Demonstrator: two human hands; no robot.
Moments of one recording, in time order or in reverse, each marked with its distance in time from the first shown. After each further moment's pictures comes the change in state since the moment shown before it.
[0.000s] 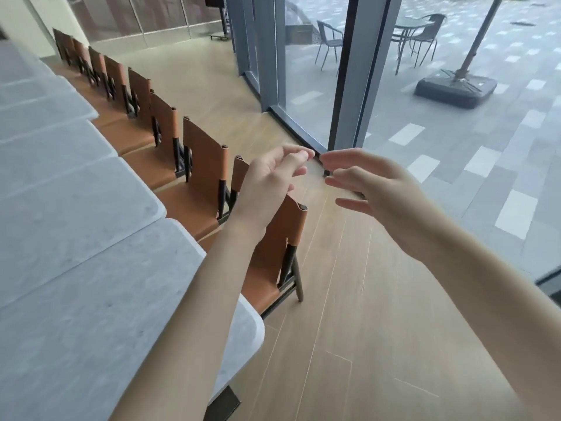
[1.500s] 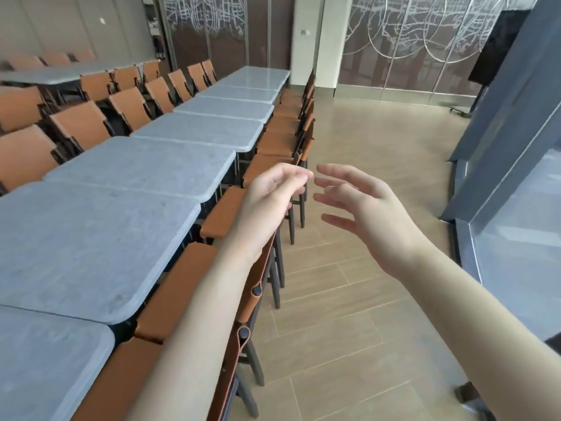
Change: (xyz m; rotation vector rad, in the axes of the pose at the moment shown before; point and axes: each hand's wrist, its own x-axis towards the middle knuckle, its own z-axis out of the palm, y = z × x) left_hand 0.661 -0.091 -0.098 0.121 0.867 -0.022; right_hand 0.819 -0.009 0.045 0.132 -0.842 -0.172
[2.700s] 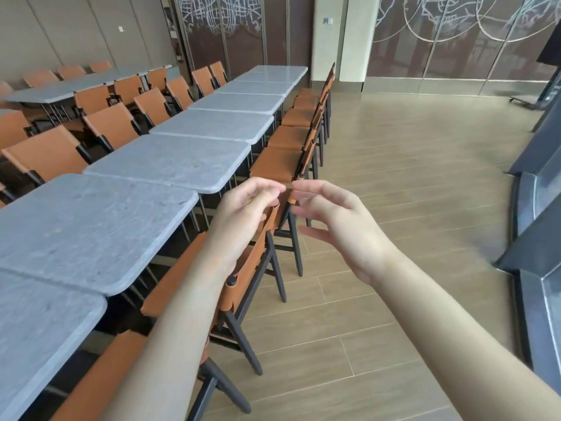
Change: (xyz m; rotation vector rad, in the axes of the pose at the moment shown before) left_hand 0.538 -0.140 0.184 0.145 0.144 -0.092; right_hand 0.565 0.104 -0.240 0.113 -0.187 0.045
